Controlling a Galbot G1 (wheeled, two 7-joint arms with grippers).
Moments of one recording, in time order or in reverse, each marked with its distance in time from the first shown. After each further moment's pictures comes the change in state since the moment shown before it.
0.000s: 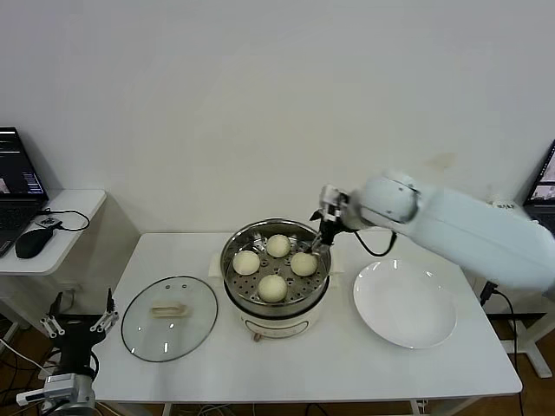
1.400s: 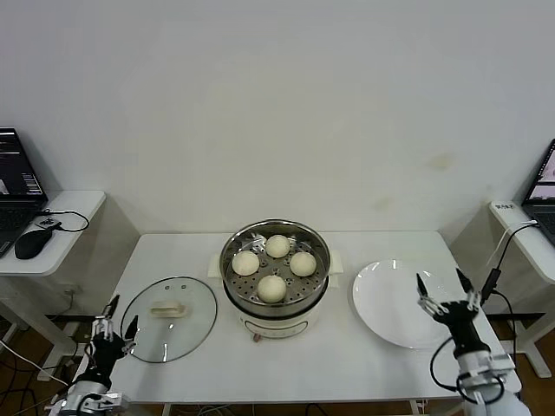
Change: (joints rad) left arm -0.087 0.102 0.051 0.333 1.091 -0.170 0.032; right arm -1.715 0.555 1.736 0.189 -0.335 0.875 0.250
